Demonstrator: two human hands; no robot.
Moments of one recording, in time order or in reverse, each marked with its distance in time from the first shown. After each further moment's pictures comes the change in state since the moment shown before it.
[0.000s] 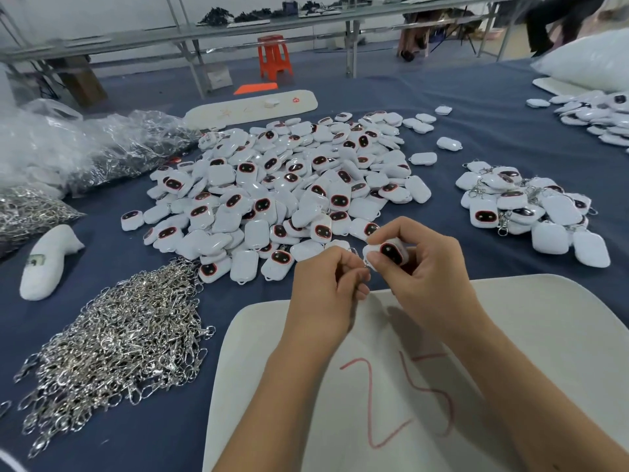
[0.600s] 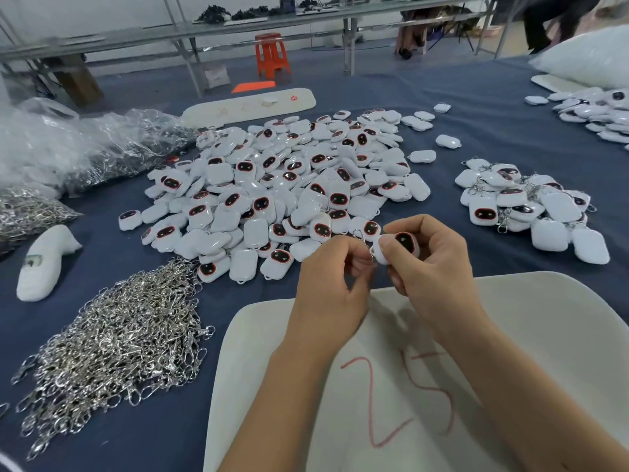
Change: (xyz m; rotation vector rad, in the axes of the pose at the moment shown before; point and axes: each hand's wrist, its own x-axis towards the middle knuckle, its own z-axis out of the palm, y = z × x) left_hand -0.002 0.003 0.001 0.166 0.055 0.340; right_hand 0.000 -0.008 0.007 0.364 0.179 0.337
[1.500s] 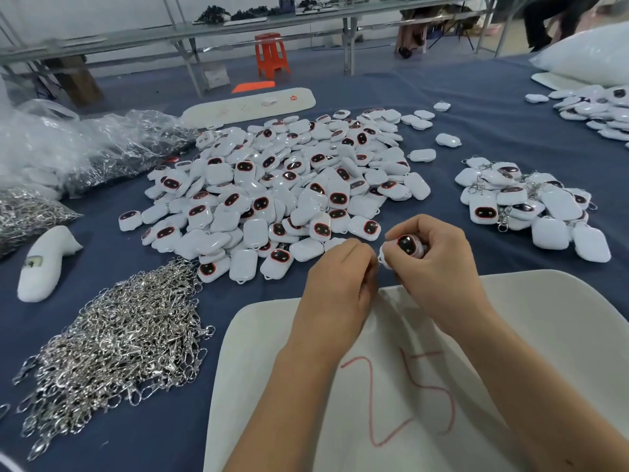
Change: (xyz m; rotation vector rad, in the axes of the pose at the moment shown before) left_hand -0.001 0.005 0.003 0.311 -0.097 0.206; right_hand 0.011 0.005 -0.011 -0.350 0.006 -0.073
